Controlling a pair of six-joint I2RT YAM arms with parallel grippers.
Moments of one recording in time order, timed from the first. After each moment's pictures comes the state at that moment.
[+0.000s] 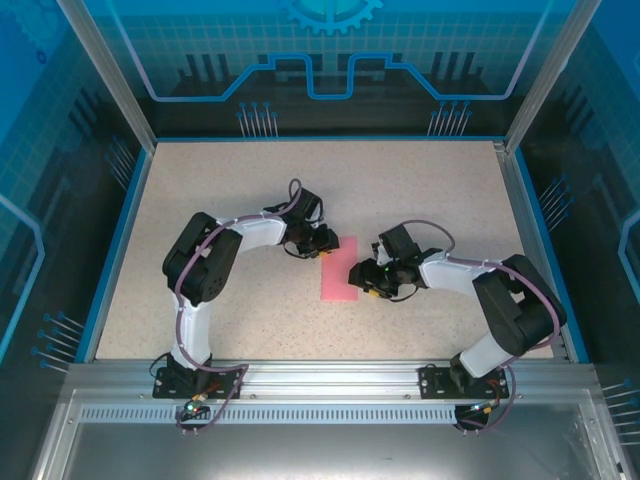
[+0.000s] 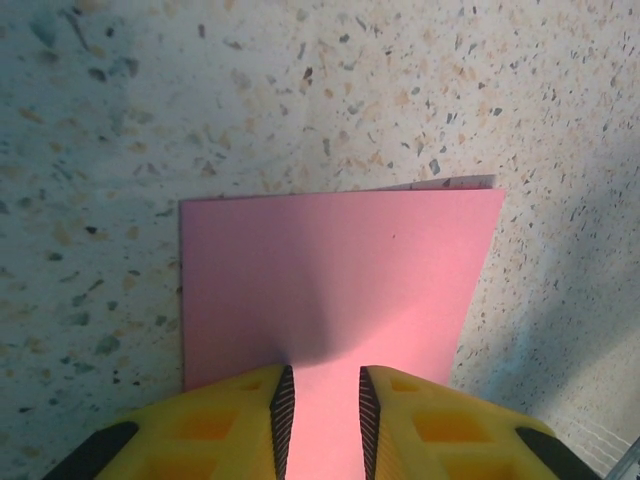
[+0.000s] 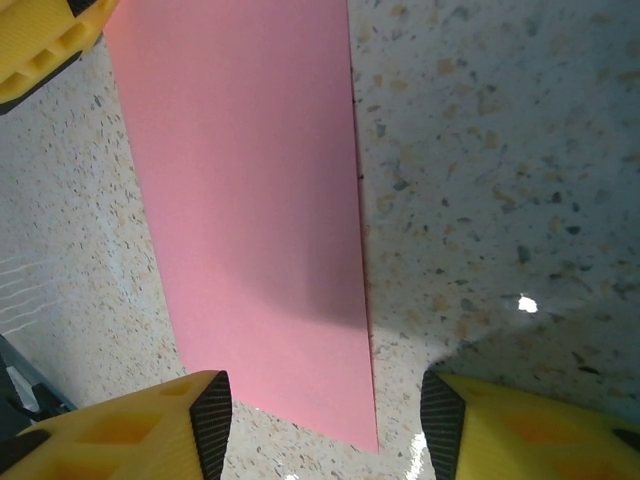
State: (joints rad) left arm -0.50 2.03 1.25 -0.29 0.42 -0.81; right arm 0.50 1.57 0.68 -0.20 -0.47 0.81
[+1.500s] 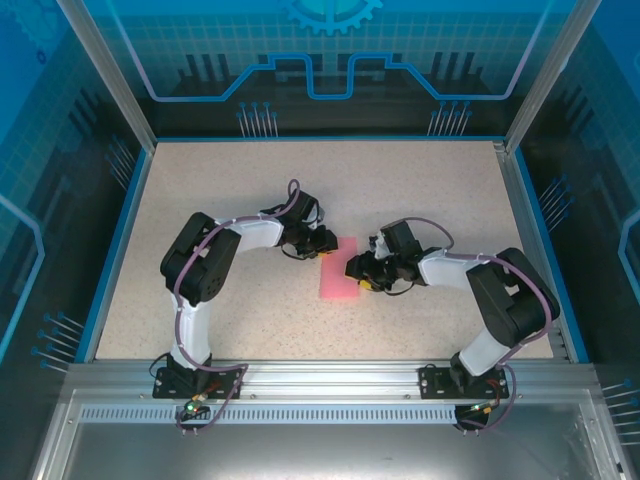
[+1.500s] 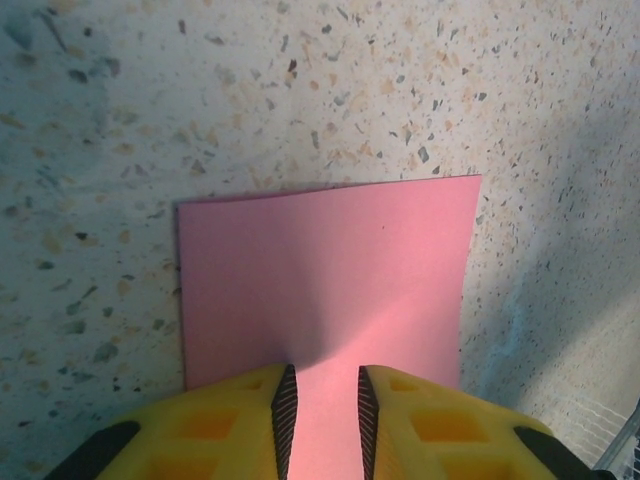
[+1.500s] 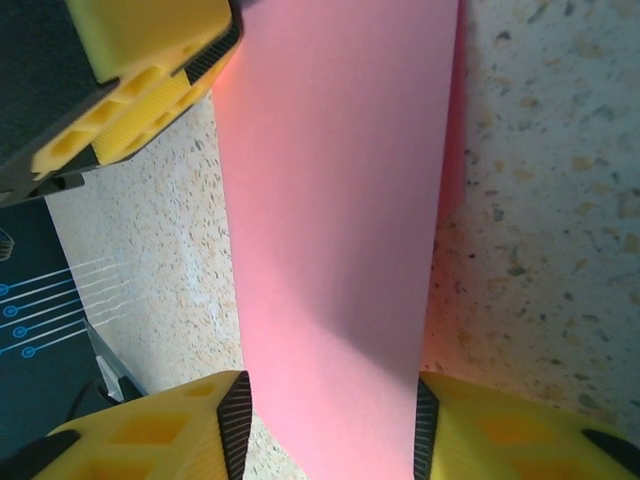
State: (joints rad) left arm -0.49 2.02 1.21 -0.23 0.47 -0.76; right arm 0.47 1.62 0.68 -0.04 -0.59 0.87
